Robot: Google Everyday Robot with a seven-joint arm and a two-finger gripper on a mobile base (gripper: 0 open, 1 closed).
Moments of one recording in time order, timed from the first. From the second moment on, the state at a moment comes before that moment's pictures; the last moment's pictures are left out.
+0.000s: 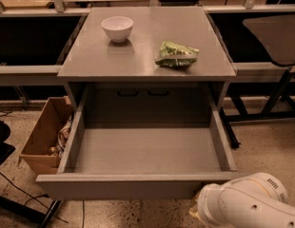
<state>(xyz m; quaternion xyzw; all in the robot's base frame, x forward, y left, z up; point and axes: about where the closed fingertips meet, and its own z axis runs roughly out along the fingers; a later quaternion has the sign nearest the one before) 0.358 -0.154 0.575 -0.56 0.81 0.01 0.18</state>
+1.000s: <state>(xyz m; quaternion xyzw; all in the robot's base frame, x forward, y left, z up) 0.437 -0.134 0.590 -0.56 0.79 -0.01 0.25</state>
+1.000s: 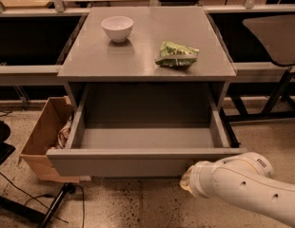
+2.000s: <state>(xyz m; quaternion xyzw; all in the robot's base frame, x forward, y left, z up) 0.468 -0.139 0.592 -0.55 0.78 -0.01 0.30</state>
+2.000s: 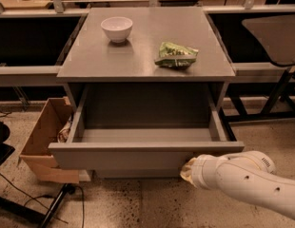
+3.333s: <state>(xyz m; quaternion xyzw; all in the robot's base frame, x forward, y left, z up) 0.566 -0.135 0.577 -0.56 0.75 0.02 0.35</state>
